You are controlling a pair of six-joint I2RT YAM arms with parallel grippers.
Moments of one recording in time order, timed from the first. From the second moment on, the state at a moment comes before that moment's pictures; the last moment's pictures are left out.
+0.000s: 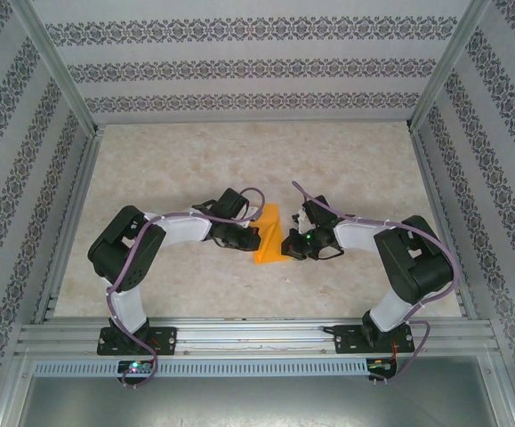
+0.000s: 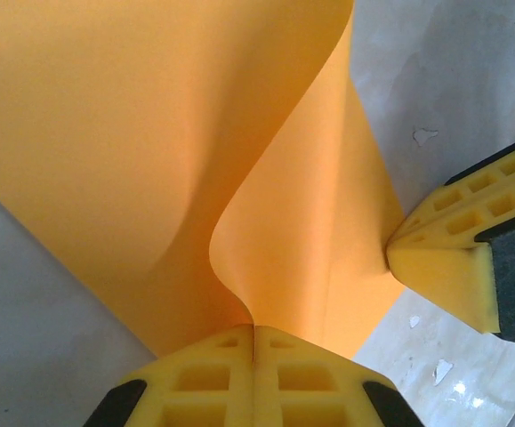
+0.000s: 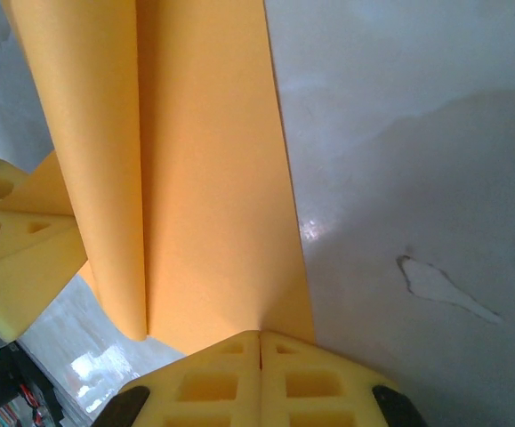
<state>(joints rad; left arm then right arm) -0.61 1.84 1.01 -0.24 0.47 -0.41 0.44 1.65 0.71 -0.23 -0.59 0.65</state>
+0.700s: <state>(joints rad) -0.59 1.89 1.06 -0.27 0.47 -0.36 0.44 1.65 0.71 -0.23 -0.60 0.65</state>
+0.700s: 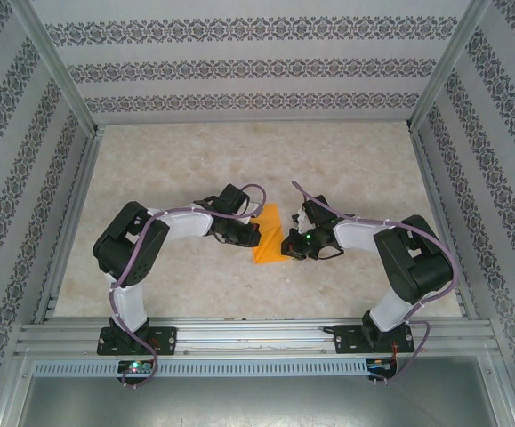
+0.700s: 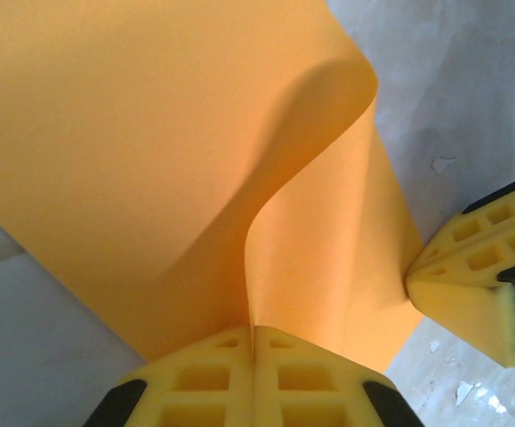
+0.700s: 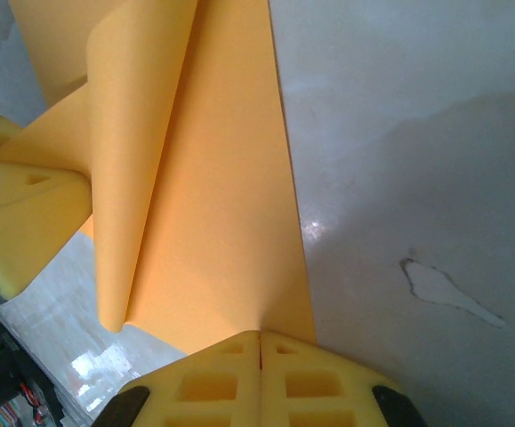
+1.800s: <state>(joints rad) -0.59 1.87 1.06 -0.28 0.47 -0.32 0.44 1.66 0.71 -0.23 -0.60 0.65</state>
